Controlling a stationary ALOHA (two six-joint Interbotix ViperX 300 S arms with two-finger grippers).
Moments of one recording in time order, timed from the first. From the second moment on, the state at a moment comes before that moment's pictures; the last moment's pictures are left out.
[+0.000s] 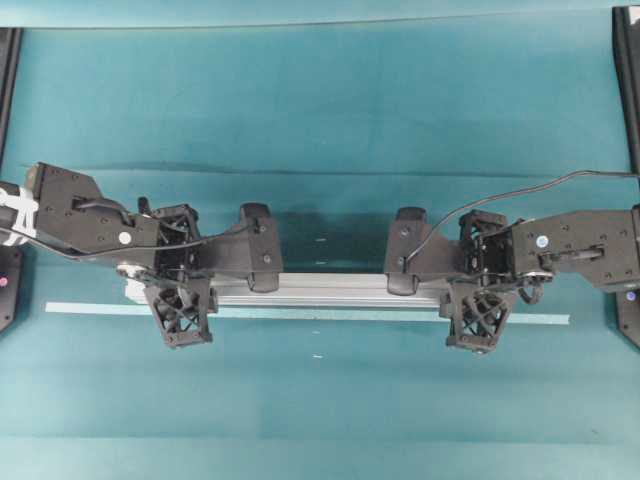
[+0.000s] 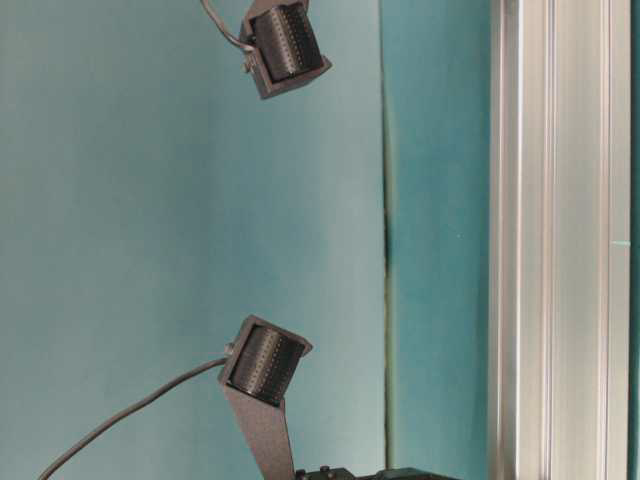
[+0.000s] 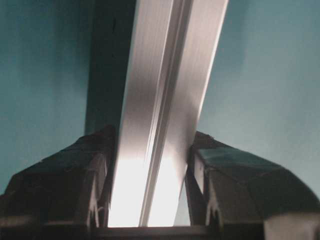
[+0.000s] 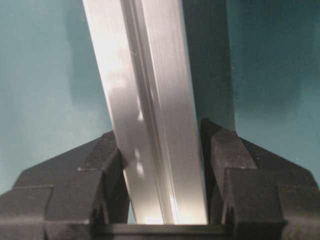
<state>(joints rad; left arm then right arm) -0.02 0.03 0.62 0.04 0.72 -0.24 0.01 -0.02 0.79 0.02 0.60 0.18</state>
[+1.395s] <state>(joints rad) -0.03 0.01 0.69 0.04 0.56 -0.22 0.02 0.00 0.79 0.02 0.55 0.18</state>
